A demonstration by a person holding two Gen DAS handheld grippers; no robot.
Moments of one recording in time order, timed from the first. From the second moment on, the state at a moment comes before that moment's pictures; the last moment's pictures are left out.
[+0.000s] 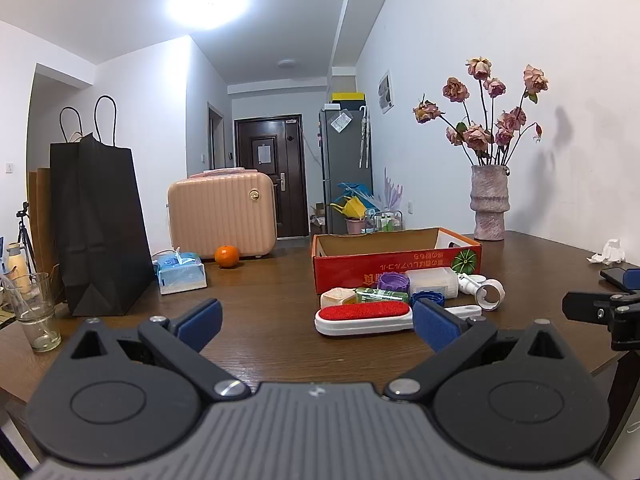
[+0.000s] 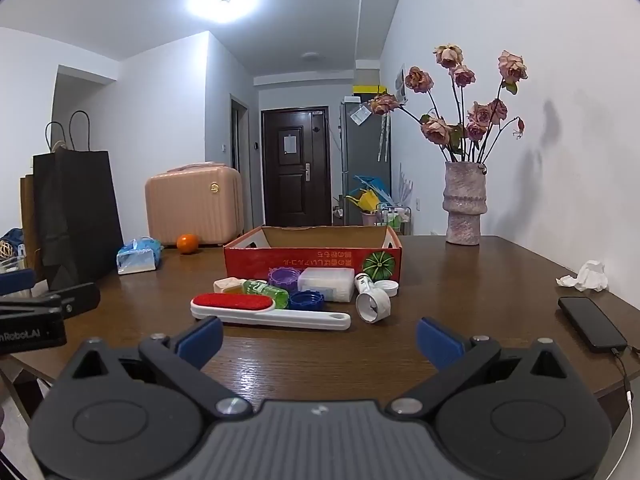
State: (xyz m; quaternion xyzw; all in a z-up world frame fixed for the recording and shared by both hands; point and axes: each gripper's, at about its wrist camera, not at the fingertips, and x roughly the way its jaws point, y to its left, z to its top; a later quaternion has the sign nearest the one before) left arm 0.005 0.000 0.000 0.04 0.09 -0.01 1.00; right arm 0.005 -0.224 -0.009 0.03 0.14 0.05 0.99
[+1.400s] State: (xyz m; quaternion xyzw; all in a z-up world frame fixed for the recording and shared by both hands) left arm 0.006 0.000 -0.002 0.04 0.08 -0.01 1.00; right arm 0.008 -0.224 -0.010 0.03 0.15 0.05 0.99
